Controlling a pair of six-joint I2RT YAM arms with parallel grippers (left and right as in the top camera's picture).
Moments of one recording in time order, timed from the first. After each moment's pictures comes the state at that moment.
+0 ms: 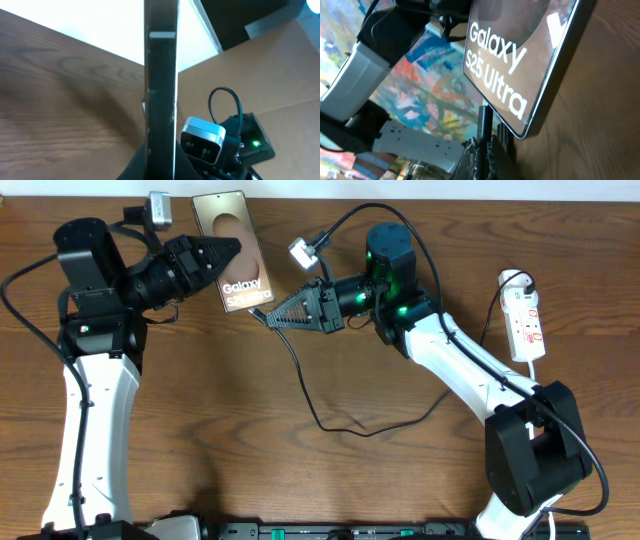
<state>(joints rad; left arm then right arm) 0.13 1.41 1.23 -0.19 1.02 -0.72 0.50 1.86 1.35 0.39 -1.37 0.78</state>
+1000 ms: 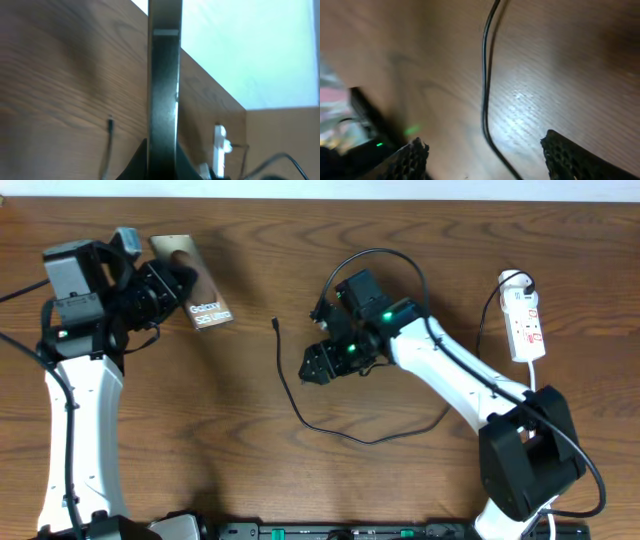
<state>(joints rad) 0.25 1.41 1.23 -0.54 0.67 -0.57 0.59 1.86 1.38 -0.76 -0.52 0.21</state>
